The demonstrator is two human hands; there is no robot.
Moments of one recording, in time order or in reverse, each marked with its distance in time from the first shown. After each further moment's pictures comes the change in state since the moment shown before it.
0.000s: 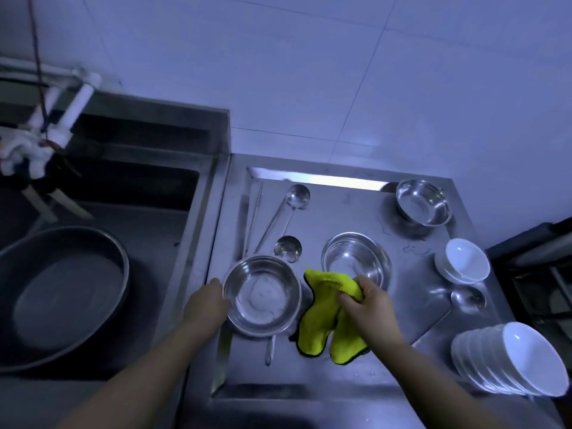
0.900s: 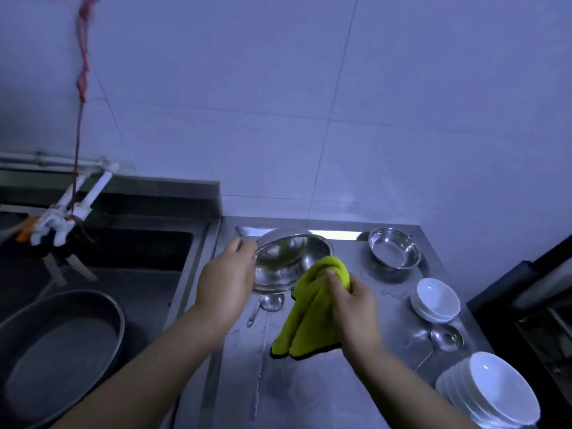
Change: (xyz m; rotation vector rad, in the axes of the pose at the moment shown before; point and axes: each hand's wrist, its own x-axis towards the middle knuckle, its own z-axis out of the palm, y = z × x) left_hand -0.084 0.146 -0.117 0.053 0.750 0.685; right_hand -0.021 -0.078 -0.066 0.476 0.254 -0.006
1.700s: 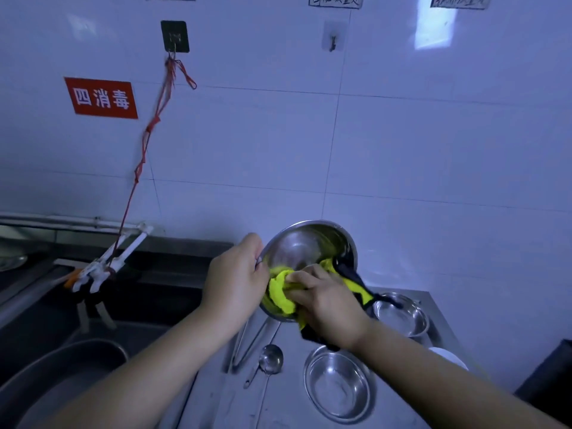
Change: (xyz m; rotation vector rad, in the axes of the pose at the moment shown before) left_hand 0.038 0.102 -0.087 -0.109 0.270 -0.084; right_hand 0.052 -0.067 -0.045 -0.819 -0.293 -1.459
